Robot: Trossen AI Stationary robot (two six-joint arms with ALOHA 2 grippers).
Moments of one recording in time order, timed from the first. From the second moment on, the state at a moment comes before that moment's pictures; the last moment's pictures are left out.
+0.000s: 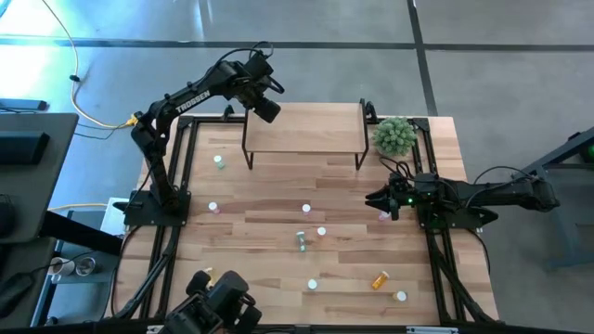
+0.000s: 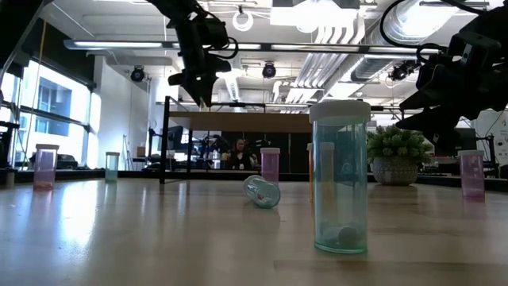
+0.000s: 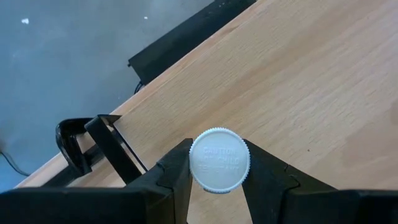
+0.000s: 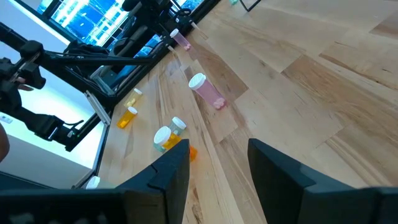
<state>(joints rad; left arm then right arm) 0.85 1.84 1.80 -1.13 -0.09 -0.15 -0.06 0.32 0.01 0.02 -0.06 0.71</state>
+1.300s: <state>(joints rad) 0.86 1.84 1.80 -1.13 -0.09 -0.13 -0.06 0.32 0.01 0.02 -0.06 0.71</state>
